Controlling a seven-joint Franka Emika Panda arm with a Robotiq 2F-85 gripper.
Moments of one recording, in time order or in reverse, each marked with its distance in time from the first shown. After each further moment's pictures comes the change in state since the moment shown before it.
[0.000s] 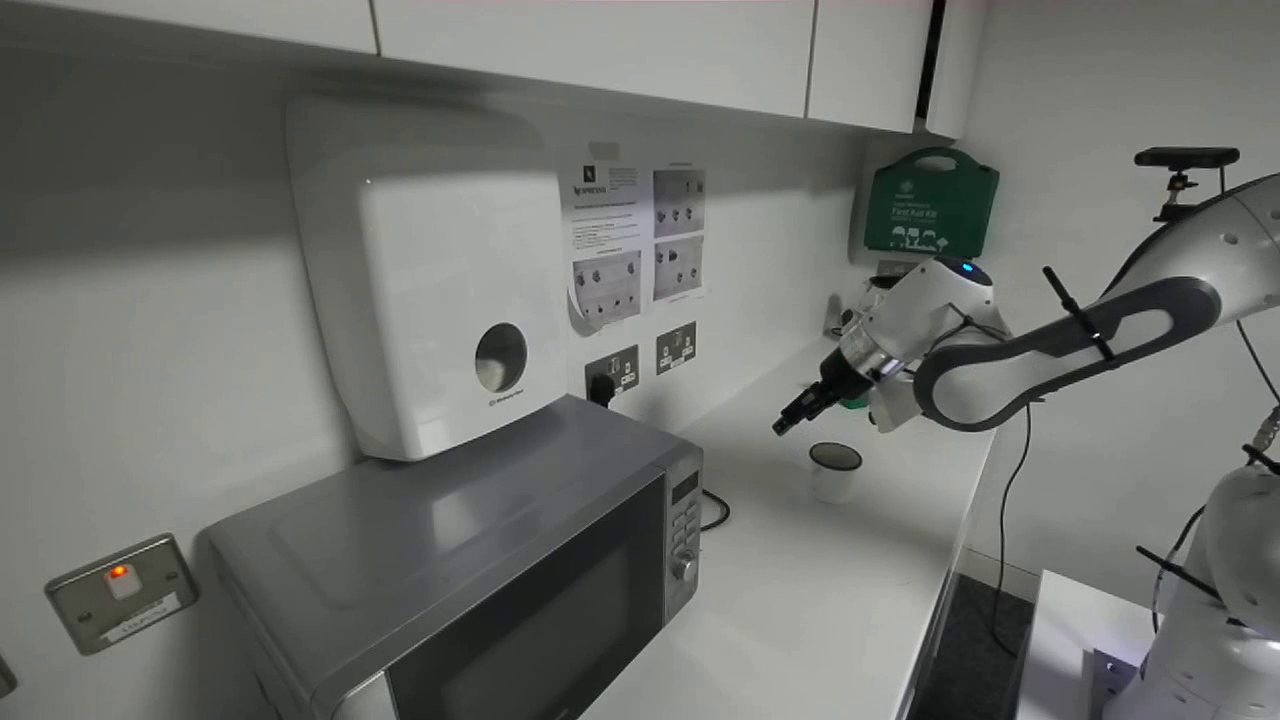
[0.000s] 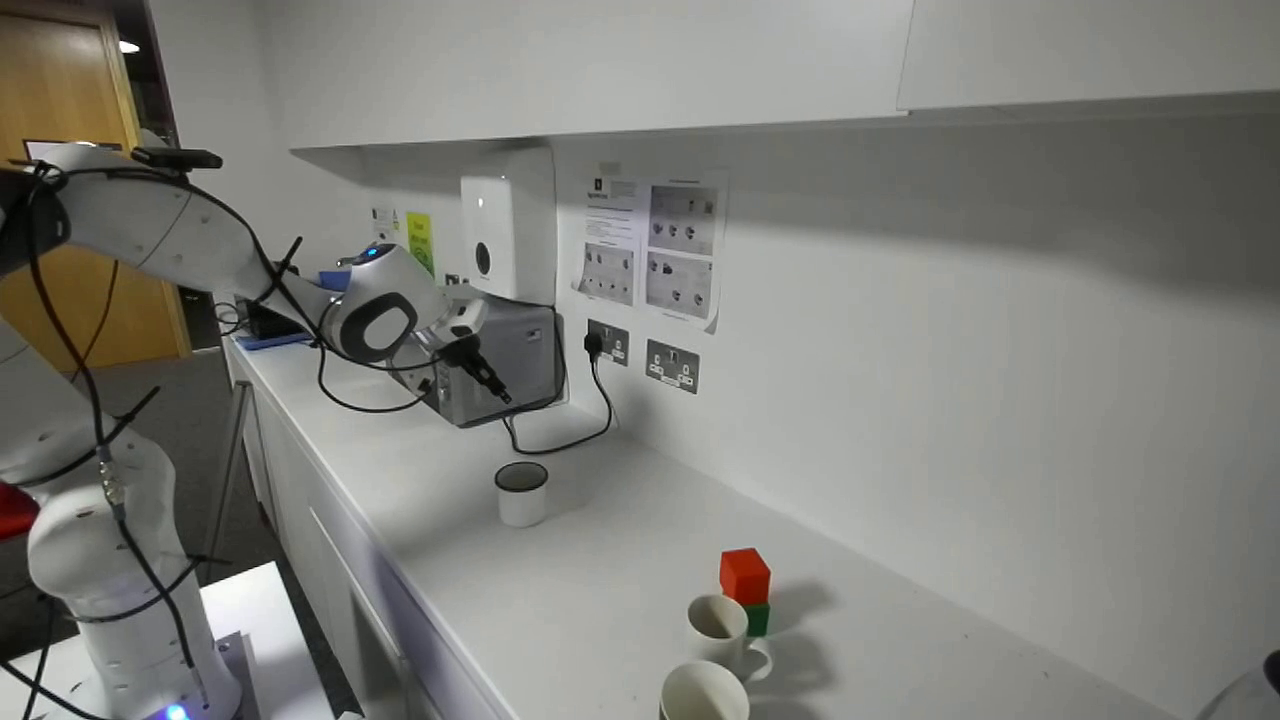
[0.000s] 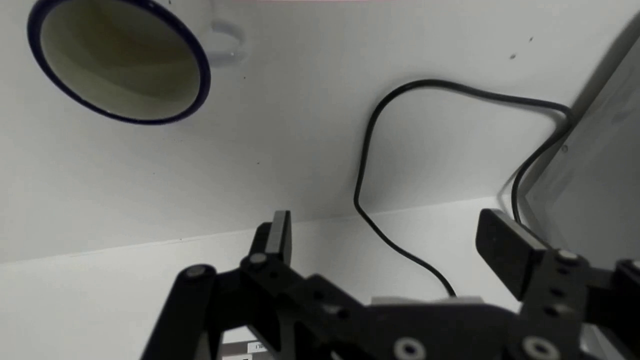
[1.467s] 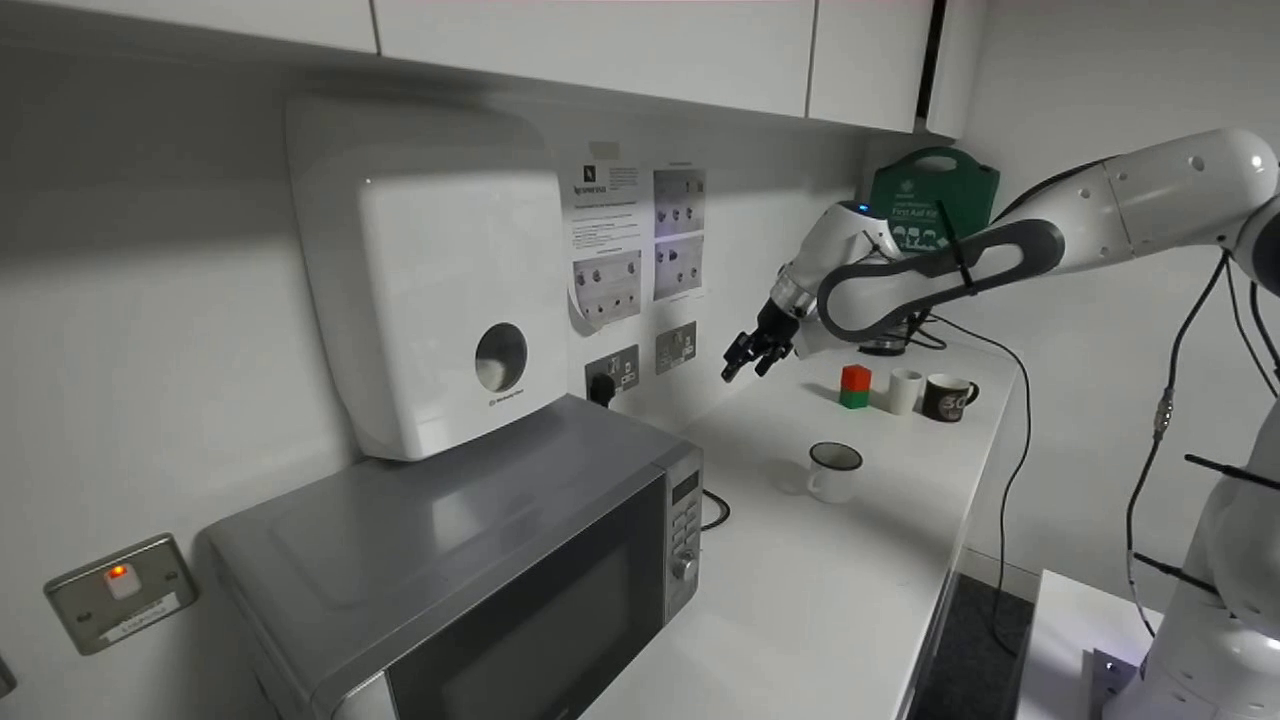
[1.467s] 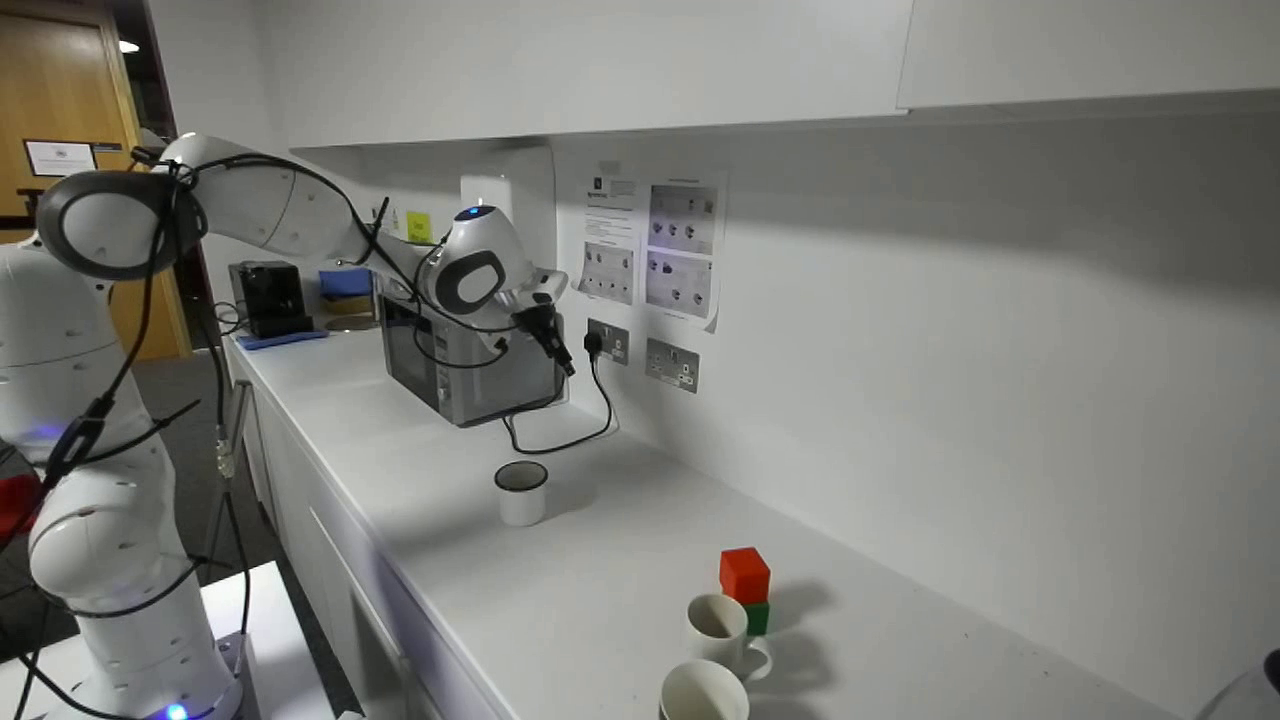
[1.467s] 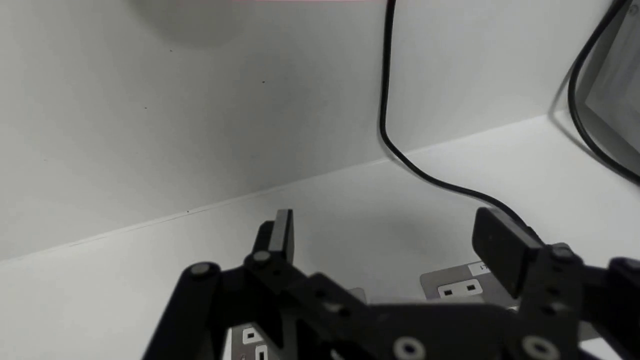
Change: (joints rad) arm 0.009 0.336 -0.105 0.509 -0.001 -0.279 0.014
